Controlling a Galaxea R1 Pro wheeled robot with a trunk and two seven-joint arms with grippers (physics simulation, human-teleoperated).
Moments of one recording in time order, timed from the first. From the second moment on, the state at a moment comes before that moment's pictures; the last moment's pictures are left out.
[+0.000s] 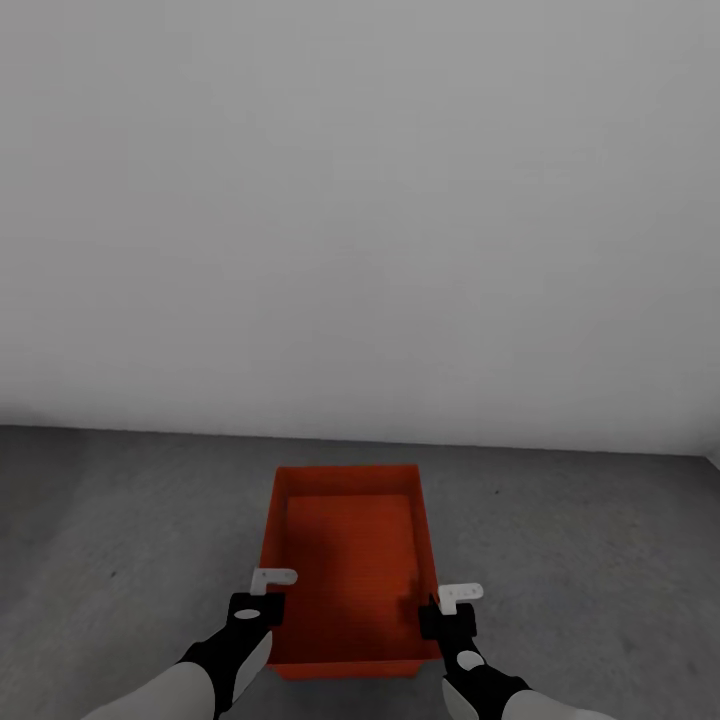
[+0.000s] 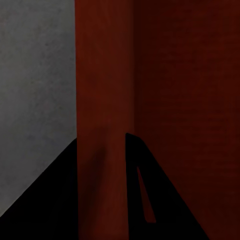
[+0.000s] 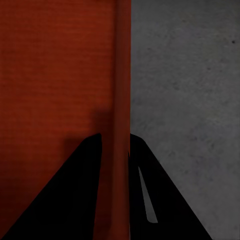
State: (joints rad) left arm -0.64 -0.11 -0.12 -0.21 0.05 0.02 0.29; right arm -0.62 0.13 0.52 -0.06 -0.37 -0.37 -0.22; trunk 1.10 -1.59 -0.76
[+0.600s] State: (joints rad) left arm -0.64 -0.11 -0.12 -0.21 0.05 0.02 0.29; right arm -0.62 0.13 0.52 -0.06 -0.37 -0.37 -0.22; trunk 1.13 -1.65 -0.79
